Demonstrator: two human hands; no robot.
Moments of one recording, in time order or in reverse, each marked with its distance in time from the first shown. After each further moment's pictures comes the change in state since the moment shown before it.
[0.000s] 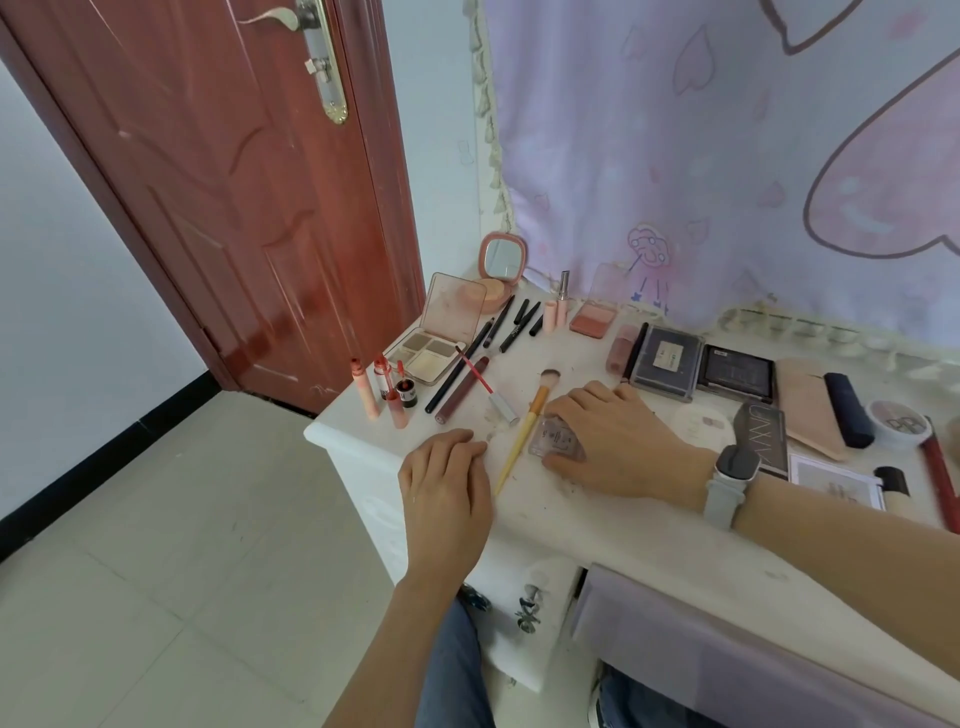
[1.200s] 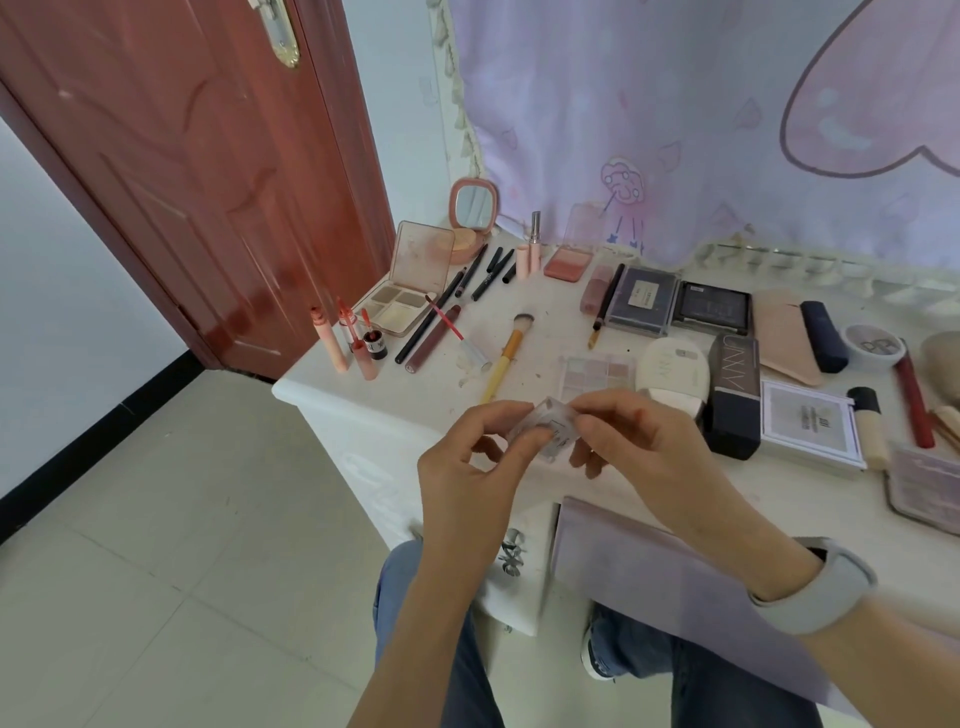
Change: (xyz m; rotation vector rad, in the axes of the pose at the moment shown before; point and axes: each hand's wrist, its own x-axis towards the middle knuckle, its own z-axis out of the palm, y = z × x) left_hand -0.026 0.072 -0.030 -0.731 -0.116 -0.244; right_hand -0.092 -0.039 -0.010 1.388 0.325 0.254
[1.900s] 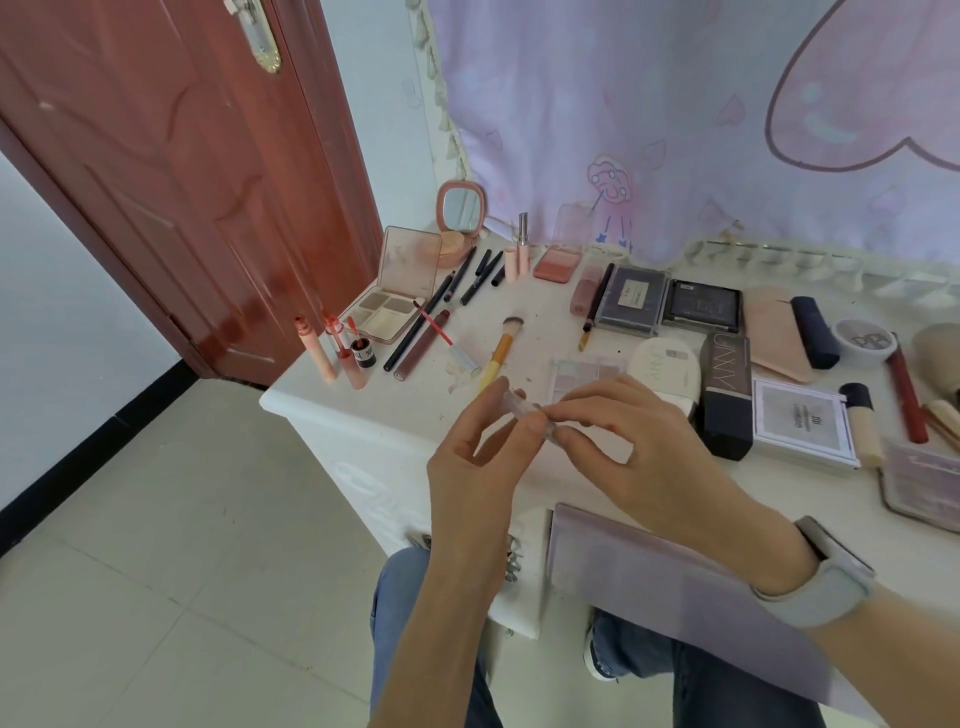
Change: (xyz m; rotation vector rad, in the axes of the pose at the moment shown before) left_hand 0.001 0.006 0.013 -0.460 -0.031 -0.366; right_hand 0.004 -0.015 -0.002 -0.690 0.037 -0.305
